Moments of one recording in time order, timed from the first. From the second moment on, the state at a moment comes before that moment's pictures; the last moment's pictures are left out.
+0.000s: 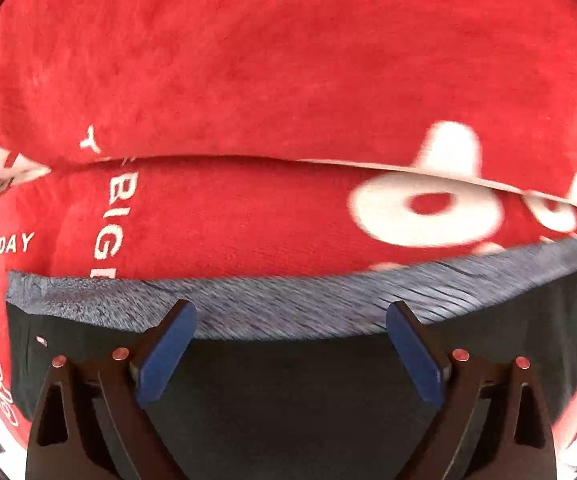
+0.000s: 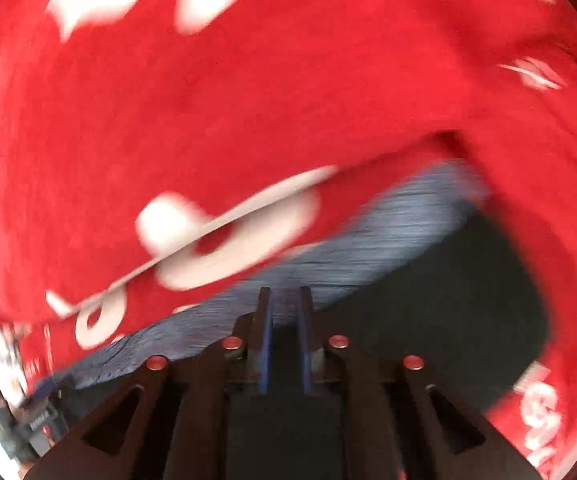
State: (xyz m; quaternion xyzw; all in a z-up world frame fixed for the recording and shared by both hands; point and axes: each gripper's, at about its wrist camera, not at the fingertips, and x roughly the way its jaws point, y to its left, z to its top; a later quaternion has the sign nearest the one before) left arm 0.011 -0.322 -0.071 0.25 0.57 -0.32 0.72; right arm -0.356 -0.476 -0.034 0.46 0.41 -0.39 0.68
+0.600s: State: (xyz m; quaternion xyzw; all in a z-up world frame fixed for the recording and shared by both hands) left arm -0.117 -0.350 -0.082 0.31 0.58 -0.39 0.65; right arm -0.472 -0.456 -0.070 0.64 0.28 -0.36 0.61
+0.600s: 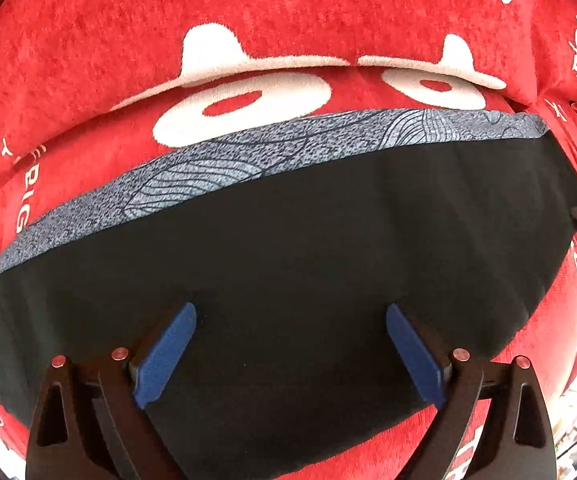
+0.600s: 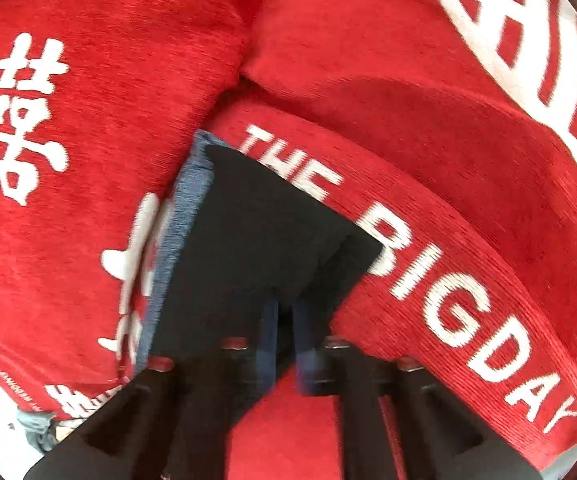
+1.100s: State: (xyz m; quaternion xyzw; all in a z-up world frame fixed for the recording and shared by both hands) left arm -0.124 -0.343 -0.085 0.31 0.58 -0.38 0.65; right arm -0.491 -0.440 -0.042 0.62 0.26 -0.39 0.62
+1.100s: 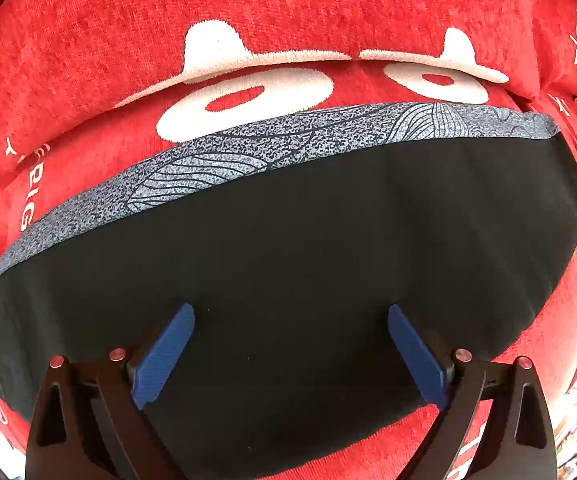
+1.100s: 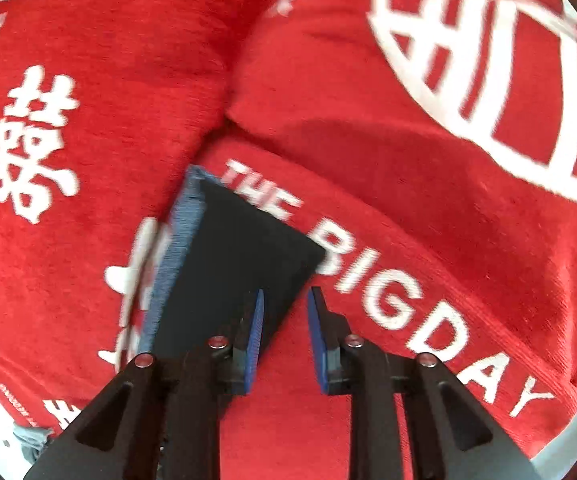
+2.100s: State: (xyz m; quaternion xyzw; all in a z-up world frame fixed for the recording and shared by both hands) left arm -0.153 -0.367 -0.054 0.35 0.59 -0.34 0.65; right arm -0.437 -0.390 -0.061 0.55 0.46 -0.27 0.65
